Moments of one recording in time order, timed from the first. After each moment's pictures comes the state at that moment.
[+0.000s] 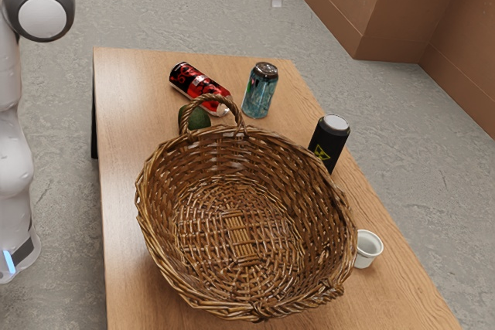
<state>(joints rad) 0.30 0.02 -0.13 -1.13 0.02 1.36 0.25</state>
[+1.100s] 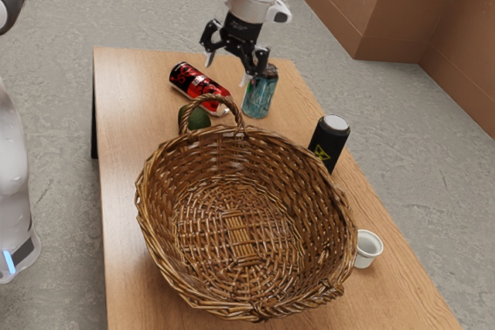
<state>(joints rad) 0.18 -0.31 -0.07 -1.94 0.04 1.55 -0.83</state>
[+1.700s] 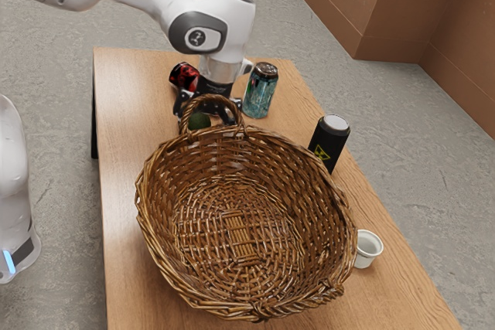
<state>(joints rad) 0.18 -0.36 -0.08 -2.31 -0.10 1.88 -1.29</state>
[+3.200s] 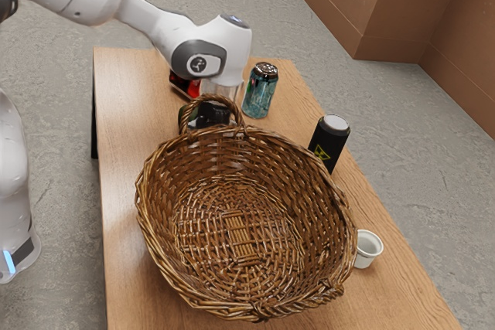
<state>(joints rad) 0.18 -0.29 -0.08 -2.37 -0.13 2.02 -1.56</state>
